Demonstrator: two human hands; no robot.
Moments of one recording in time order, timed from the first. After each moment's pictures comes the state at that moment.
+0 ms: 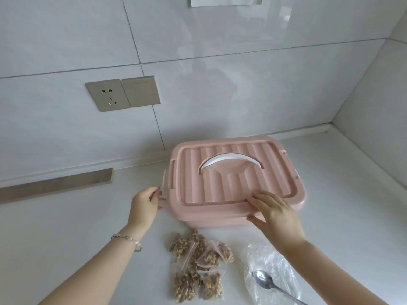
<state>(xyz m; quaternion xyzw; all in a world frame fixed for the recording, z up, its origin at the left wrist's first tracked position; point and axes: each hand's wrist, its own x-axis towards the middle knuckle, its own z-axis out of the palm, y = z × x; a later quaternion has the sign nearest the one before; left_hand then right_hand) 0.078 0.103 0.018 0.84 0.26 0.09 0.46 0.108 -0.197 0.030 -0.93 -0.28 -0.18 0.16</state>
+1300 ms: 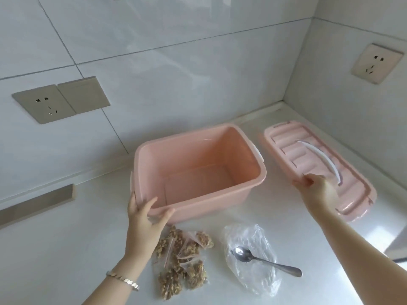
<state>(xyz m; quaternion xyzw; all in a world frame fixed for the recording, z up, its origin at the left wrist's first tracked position) 0.042 0.037 0.010 0.89 0.13 0.09 0.43 0.117 -0.344 0.005 -0.93 0.25 -0.08 0.27</state>
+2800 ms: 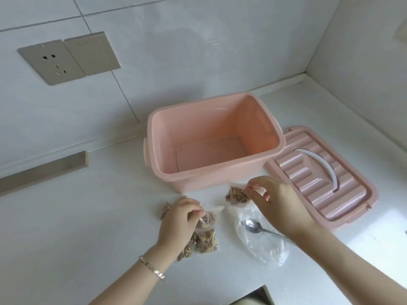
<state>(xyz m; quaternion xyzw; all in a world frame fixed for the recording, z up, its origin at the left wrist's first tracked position) 0.001 0.006 -0.014 0.91 0.02 -0.04 0.41 0.030 -0.209 0.060 -0.93 -0.07 0.01 0.36</state>
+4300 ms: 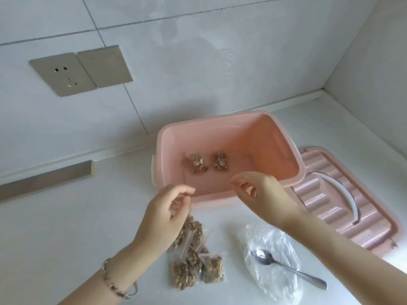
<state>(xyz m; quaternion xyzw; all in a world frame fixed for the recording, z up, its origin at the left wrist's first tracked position) 0.046 0.040 0.063 0.88 -0.01 0.06 0.48 0.107 -0.172 0.074 -0.90 -0.20 0.06 0.38</state>
